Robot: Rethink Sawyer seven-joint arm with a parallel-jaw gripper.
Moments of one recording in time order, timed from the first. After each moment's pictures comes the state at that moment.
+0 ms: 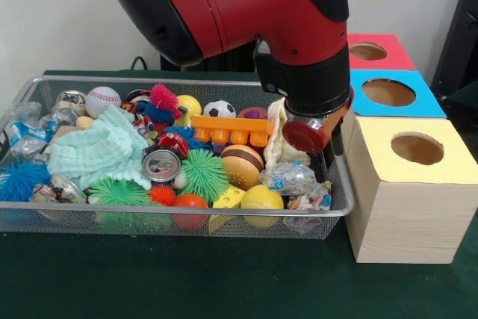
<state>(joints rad) -0.63 -0.39 0.79 1.46 -0.60 0.84 1.00</state>
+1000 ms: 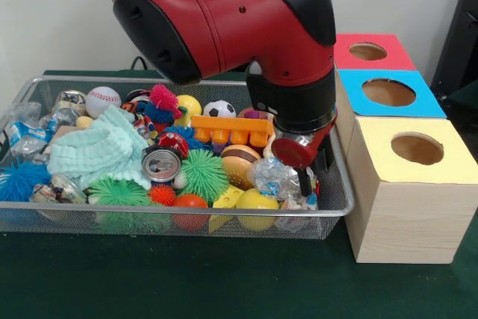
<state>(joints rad) -0.65 -0.34 0.79 1.46 -0.71 0.82 1.00</state>
